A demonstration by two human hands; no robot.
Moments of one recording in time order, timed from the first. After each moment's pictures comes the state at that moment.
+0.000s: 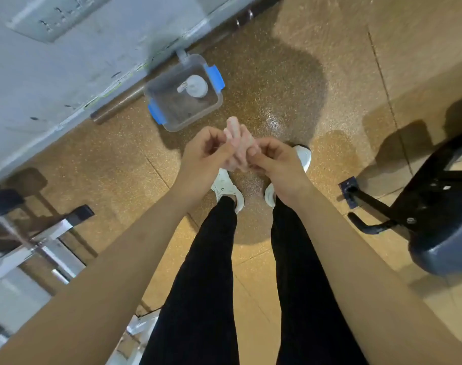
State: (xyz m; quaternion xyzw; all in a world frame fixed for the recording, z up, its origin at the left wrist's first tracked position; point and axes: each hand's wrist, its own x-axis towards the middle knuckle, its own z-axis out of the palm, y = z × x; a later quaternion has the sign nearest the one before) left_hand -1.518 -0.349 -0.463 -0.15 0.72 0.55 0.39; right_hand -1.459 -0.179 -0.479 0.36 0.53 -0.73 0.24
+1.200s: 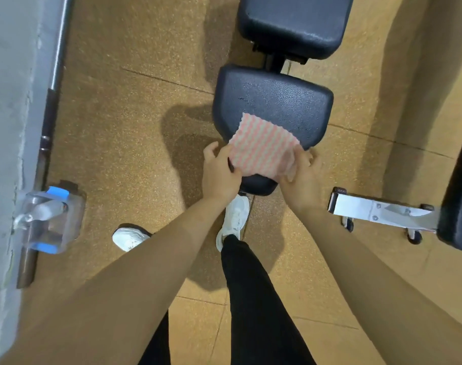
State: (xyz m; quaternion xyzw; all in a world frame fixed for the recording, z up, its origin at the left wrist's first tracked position) left_hand -1.189 0.107 -0.488 0.30 0.82 0.23 0.42; right_hand -1.013 0.178 -0.485 0.63 0.72 -0.29 0.04
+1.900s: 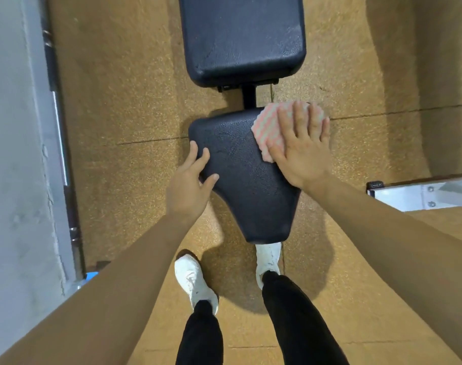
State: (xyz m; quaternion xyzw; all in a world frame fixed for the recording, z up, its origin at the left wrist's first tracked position) left_hand -1.282 0.199 -0.509 0.53 0.77 0.08 0.34; right_hand -1.040 0.305 -0.551 0.59 0.78 -0.18 0.10
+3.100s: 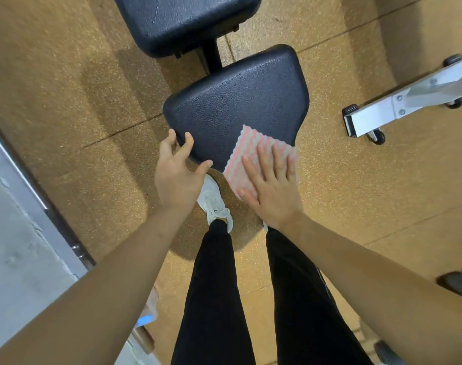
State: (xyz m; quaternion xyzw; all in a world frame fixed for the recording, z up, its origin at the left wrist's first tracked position) left_hand -1.310 0.199 -0.515 0.56 0.74 0.09 0.37; right_hand -1.092 0.124 -0.536 0.61 0.75 -0.22 0.14
